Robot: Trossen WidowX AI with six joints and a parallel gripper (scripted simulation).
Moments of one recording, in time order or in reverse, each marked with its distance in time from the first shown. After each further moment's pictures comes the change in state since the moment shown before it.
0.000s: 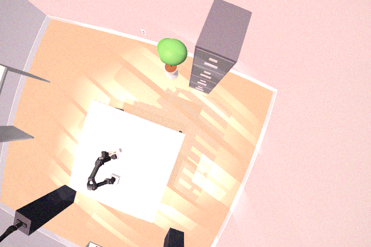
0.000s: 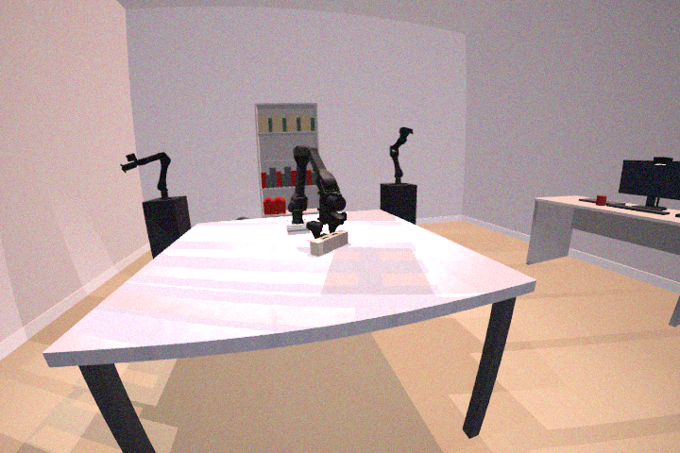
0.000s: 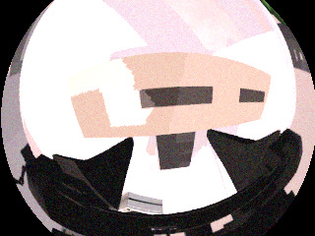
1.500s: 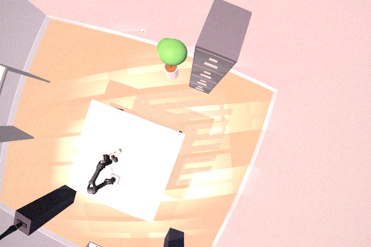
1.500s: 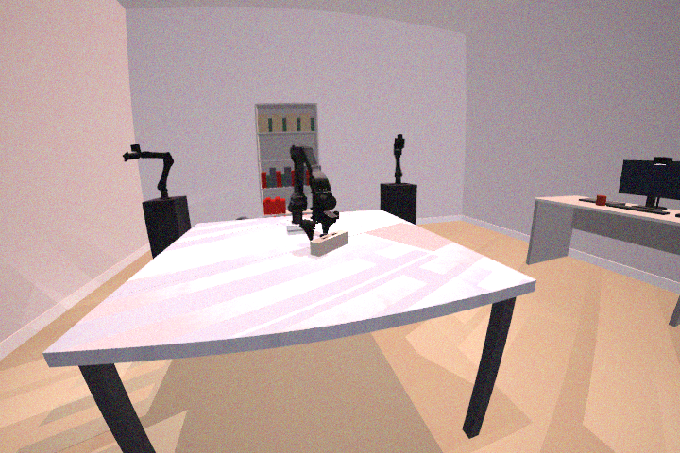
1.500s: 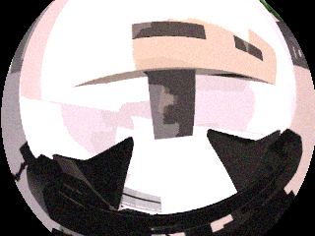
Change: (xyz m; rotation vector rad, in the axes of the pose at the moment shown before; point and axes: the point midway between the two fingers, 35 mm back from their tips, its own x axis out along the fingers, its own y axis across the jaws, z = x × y) arm 0.003 -0.002 -0.038 -0.001 -0.012 0.000
